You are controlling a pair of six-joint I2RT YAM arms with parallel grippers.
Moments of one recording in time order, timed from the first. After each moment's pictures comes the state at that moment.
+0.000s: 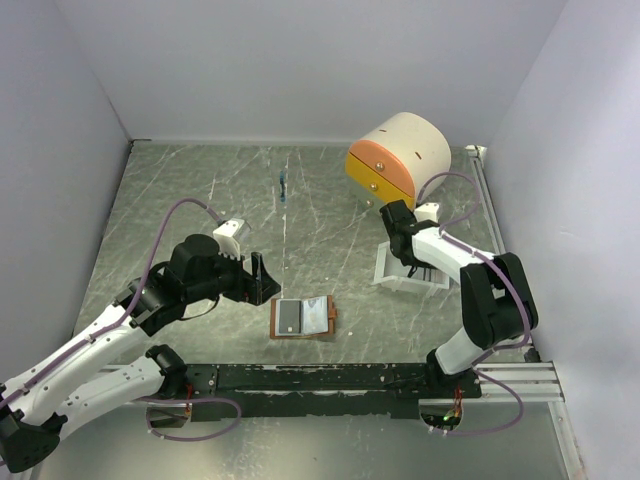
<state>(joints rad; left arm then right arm) -0.76 0.79 0.75 -0.51 0.10 -0.51 0.33 1.58 0.91 -0.61 0.78 0.51</state>
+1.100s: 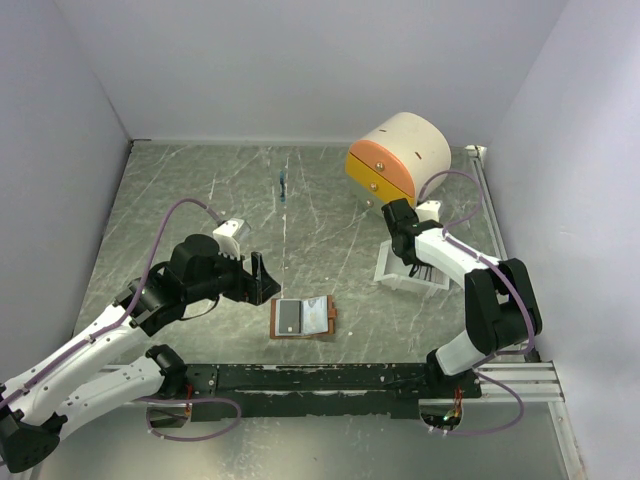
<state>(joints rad) -0.76 0.79 0.75 -0.51 0.10 -0.51 0.32 1.54 0.91 -0.61 0.77 0.49</state>
